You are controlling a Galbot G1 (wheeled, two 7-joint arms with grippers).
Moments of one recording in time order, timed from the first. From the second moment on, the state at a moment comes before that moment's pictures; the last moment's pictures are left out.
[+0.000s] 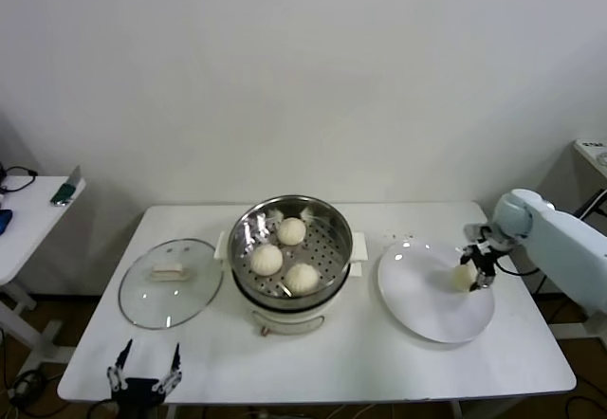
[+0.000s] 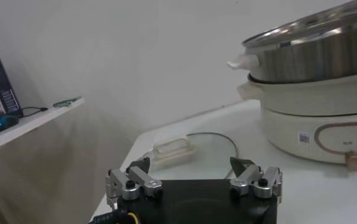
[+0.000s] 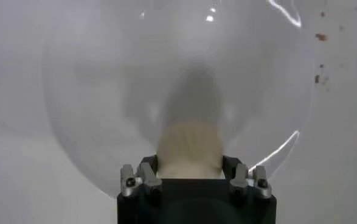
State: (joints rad) left arm 1.84 -1.50 -0.72 -2.00 0.13 -0.10 -0.01; right arm 0.06 0.75 -0.82 0.89 -0.09 -0.04 -1.17
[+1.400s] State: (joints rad) left arm 1.78 -1.47 -0.68 -2.02 0.07 -0.10 0.00; right arm 0.83 1.25 -1.68 1.16 0.92 -0.35 -0.92
